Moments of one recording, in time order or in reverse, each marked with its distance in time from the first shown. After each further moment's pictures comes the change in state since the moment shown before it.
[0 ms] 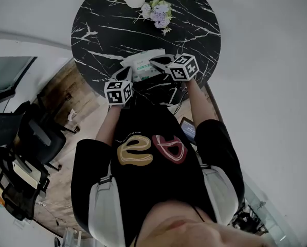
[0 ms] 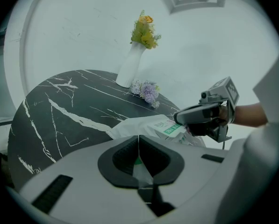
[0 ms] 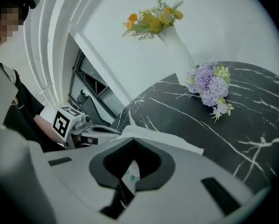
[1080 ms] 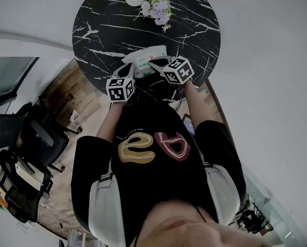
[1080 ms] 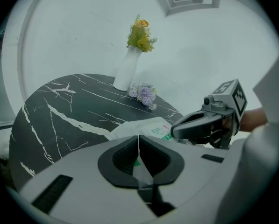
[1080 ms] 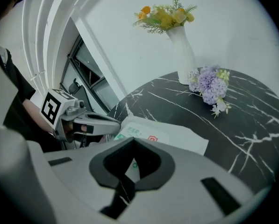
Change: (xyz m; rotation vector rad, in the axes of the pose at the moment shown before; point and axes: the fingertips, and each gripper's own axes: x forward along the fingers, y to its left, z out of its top) left arm -0.007 -0.006 0.006 0.032 -0.032 -0.019; right arm 0.010 0.015 -0.022 -0.070 0.055 -0.135
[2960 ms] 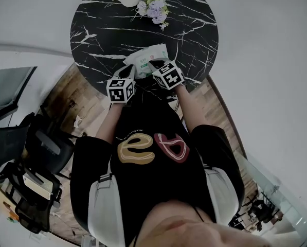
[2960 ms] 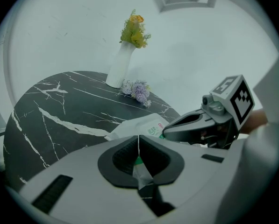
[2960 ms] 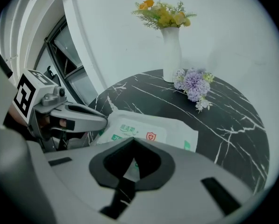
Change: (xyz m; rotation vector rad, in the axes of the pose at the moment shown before) left arm -0.001 0.003 -0.002 0.064 0.057 -0.105; right arm 0.015 -0.006 -0.010 0.034 0.077 -0.332
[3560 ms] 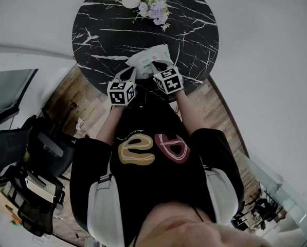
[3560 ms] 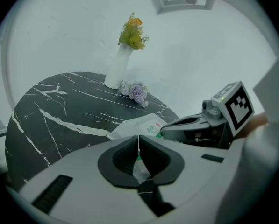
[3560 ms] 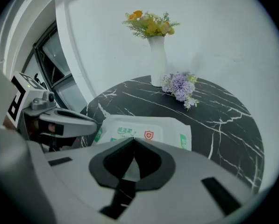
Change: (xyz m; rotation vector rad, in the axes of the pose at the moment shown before) left arm -0.013 0.001 0.000 0.015 -0.003 -0.040; right arm -0.004 0.000 0.001 0.119 -0.095 -0.134
